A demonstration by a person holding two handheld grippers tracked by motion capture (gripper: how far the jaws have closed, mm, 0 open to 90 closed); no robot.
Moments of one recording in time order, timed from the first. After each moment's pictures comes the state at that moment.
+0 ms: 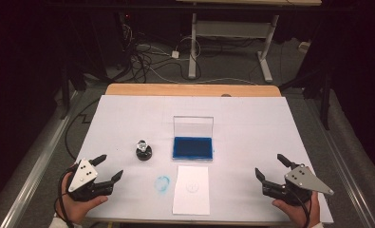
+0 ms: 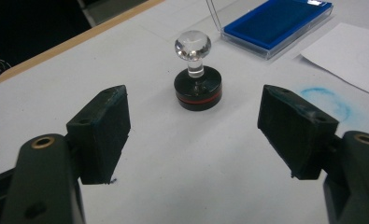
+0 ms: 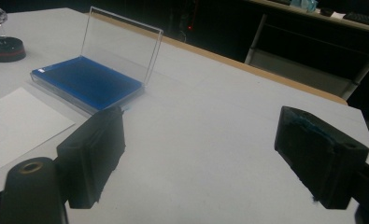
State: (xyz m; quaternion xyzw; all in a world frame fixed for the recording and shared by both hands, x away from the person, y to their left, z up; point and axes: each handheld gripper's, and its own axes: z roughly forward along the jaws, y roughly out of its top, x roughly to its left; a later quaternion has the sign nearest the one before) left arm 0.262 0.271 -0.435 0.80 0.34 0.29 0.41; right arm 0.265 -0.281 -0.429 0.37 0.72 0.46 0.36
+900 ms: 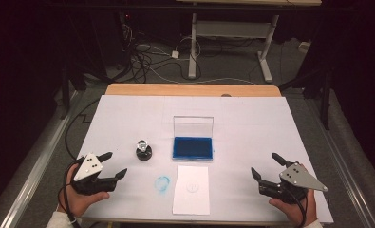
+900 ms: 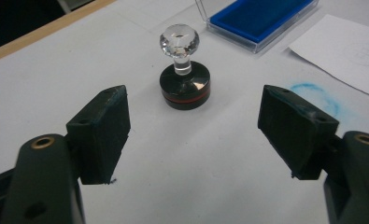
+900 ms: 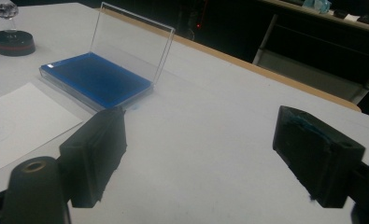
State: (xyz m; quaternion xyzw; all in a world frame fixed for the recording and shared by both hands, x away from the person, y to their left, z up) left arm 0.284 0.264 -0.428 0.83 0.33 0.24 0.39; right arm 0.271 -0.273 -0.430 0.35 0.74 0.46 0.36
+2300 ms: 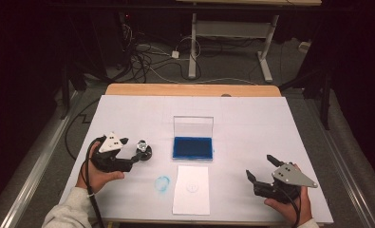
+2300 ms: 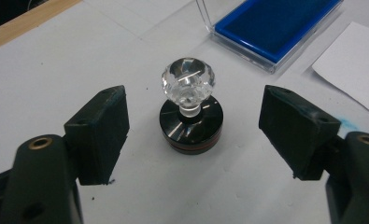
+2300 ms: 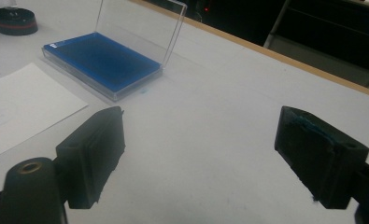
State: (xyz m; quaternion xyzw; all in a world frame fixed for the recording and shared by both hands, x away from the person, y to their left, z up) left arm 0.345 0.232 -0.423 0.85 0.33 0.20 0.37; right arm 0.277 -0.265 -0.440 0.35 0.76 0.44 0.34
